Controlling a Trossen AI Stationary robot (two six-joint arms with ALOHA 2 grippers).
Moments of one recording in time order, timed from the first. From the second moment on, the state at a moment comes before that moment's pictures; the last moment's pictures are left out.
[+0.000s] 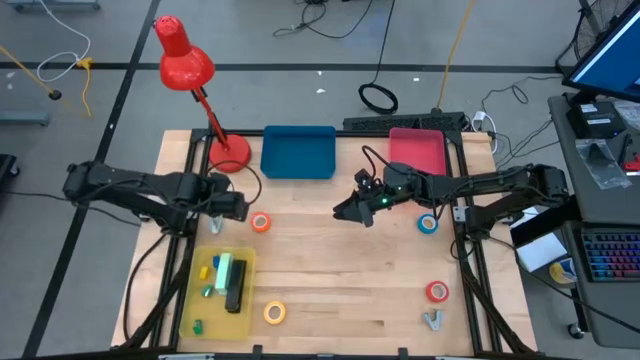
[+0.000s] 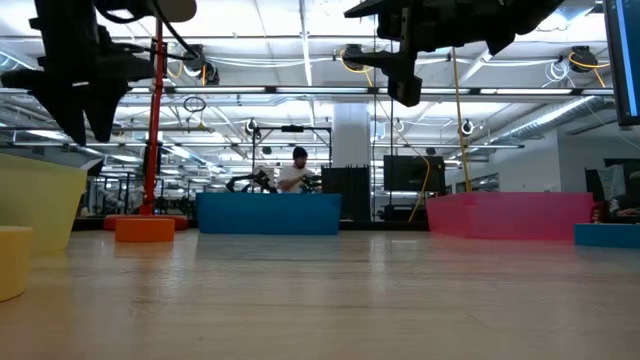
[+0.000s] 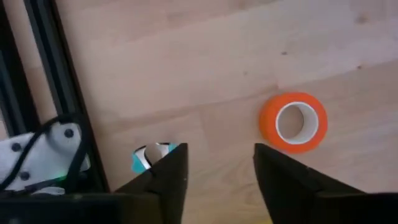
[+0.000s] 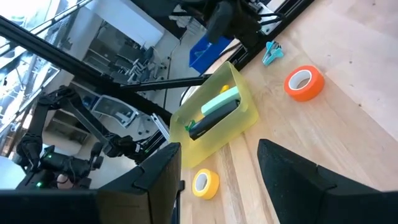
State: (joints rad) left arm -0.05 1.06 0.85 -1.28 -0.25 -1.37; right arm -0.09 1.35 0.81 0.30 -0.34 0.83
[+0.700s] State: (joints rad) left arm 0.06 1.09 0.72 -1.13 -0.03 -1.34; right arm -0.11 1.35 0.81 0.31 -0.34 0.82
